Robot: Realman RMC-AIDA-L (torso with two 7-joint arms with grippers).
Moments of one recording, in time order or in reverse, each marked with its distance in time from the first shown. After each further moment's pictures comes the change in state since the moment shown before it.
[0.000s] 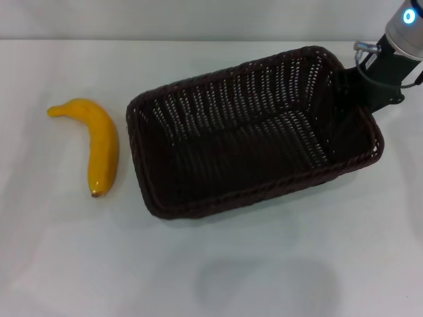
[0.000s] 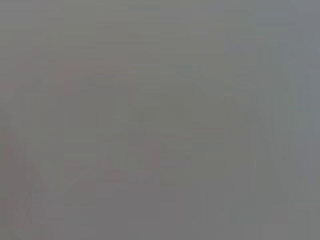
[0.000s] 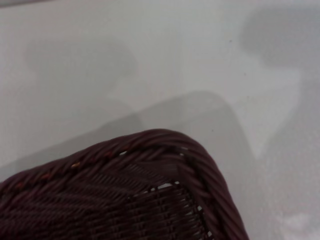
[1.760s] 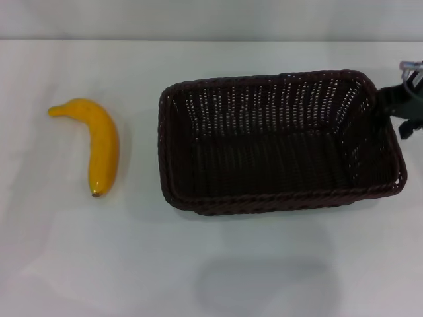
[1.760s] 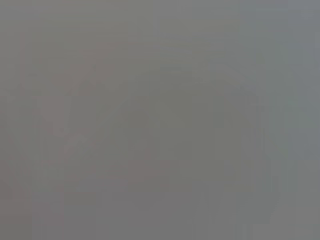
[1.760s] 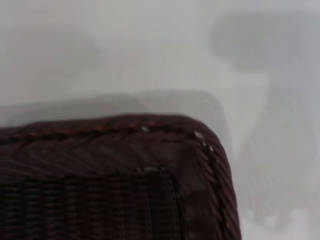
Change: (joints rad) left arm -0.035 -0.007 0.009 -0.001 -0.009 0.055 -0.046; right arm -0.179 -0.015 -0.171 -0.325 0.022 0.185 0.017
